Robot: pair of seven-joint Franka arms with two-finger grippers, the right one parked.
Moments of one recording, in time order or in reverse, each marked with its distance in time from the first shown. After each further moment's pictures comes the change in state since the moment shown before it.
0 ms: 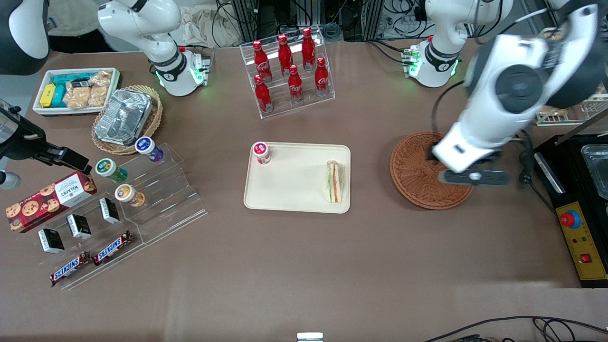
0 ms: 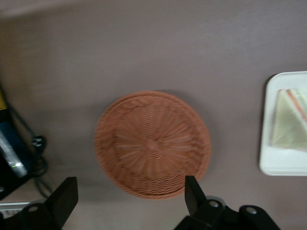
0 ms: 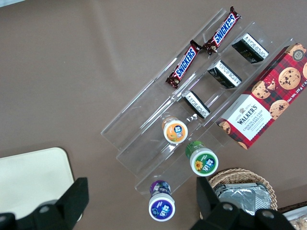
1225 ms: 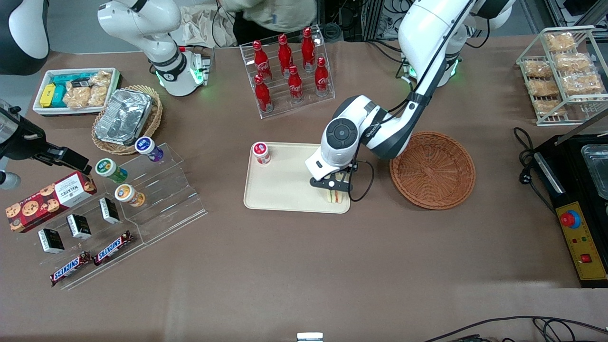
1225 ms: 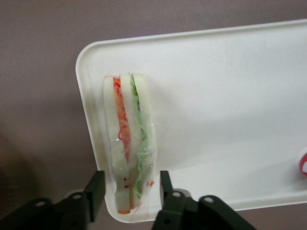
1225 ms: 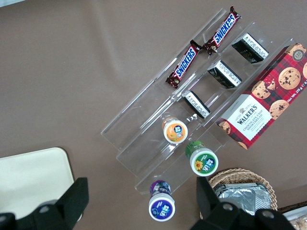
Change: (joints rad) arm -0.416 0.421 -0.040 -0.034 -0.142 0.481 -0.383
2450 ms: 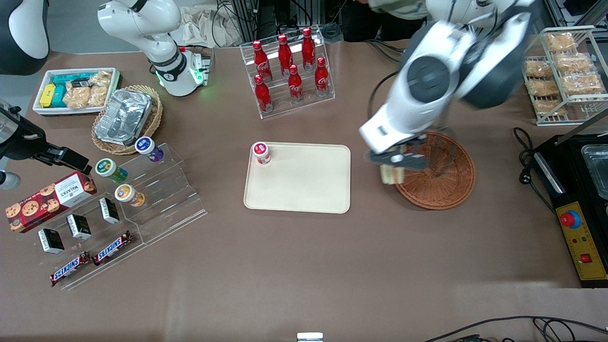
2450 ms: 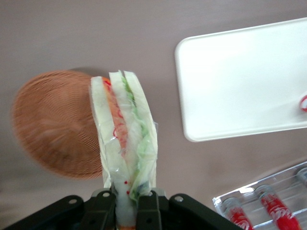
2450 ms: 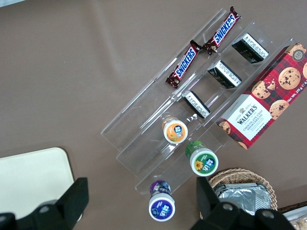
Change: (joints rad) arm 0.142 -0.242 -0.002 0.187 0.004 -0.521 0.189
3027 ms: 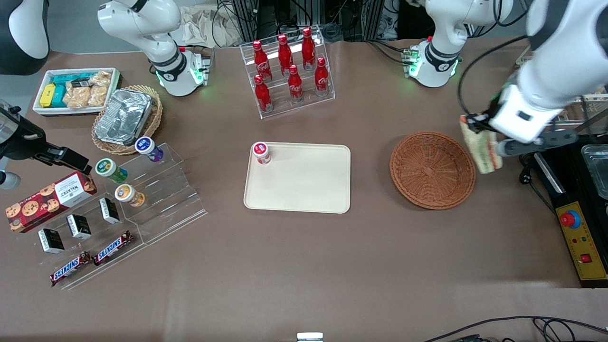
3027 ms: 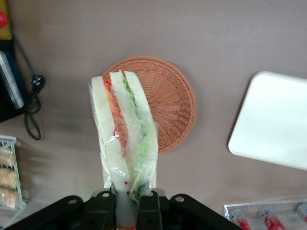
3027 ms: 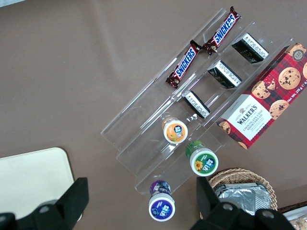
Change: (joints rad) arm 0.119 -0.219 0.200 0.008 0.021 -0.226 -0.014
